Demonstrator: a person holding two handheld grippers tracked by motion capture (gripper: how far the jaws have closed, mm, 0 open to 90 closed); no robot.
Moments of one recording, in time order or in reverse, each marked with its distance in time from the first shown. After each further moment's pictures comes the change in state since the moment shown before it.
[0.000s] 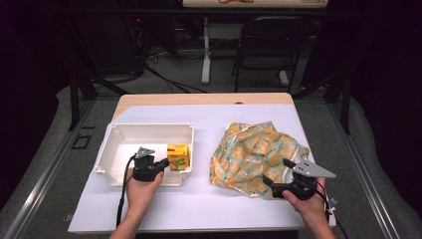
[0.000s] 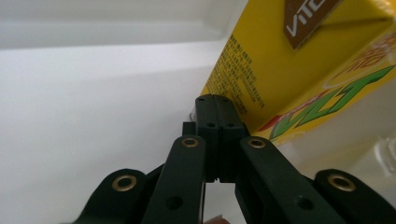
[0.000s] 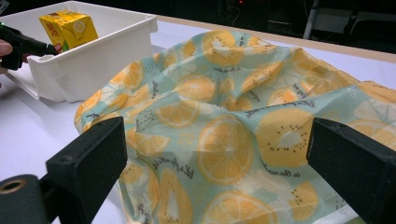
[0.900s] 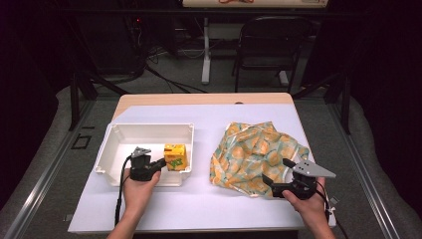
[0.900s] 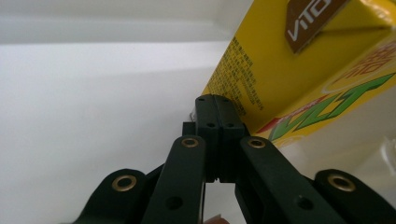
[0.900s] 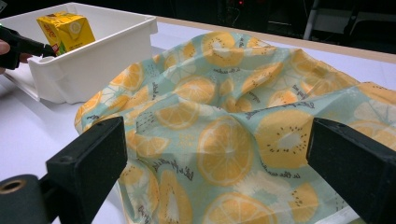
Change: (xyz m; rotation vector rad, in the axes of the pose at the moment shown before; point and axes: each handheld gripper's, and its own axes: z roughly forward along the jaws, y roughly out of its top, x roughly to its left) left arm 0.007 0.001 -0.005 0.006 0.008 -0.023; right arm 0.000 0.001 0.000 -0.001 0.002 0.002
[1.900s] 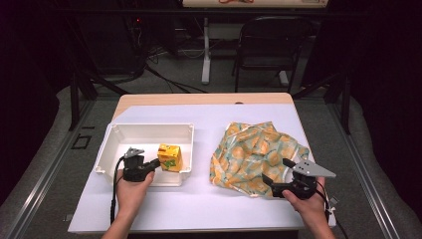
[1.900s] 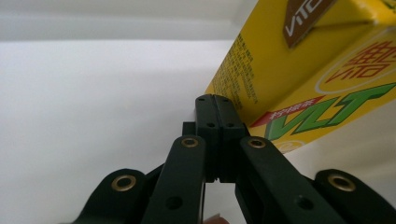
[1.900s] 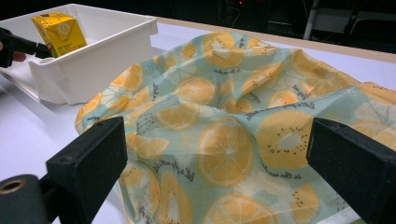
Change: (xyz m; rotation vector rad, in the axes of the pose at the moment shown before) left arm 0.014 -0.001 -0.012 0.000 0.019 -0.016; right arm 0.000 0.000 0.000 -0.001 0.002 0.004
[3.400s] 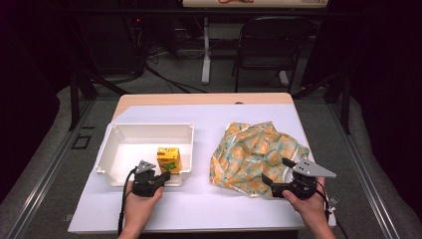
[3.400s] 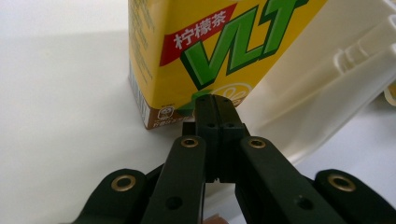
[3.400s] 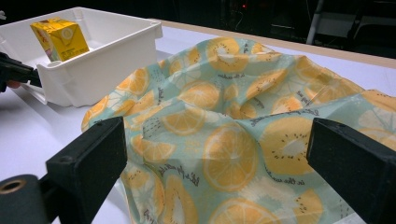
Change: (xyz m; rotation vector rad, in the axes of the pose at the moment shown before) left arm -0.034 -0.032 0.000 0.042 -0.044 0.073; right arm 0.002 0.003 -0.001 -0.017 0.013 -0.005
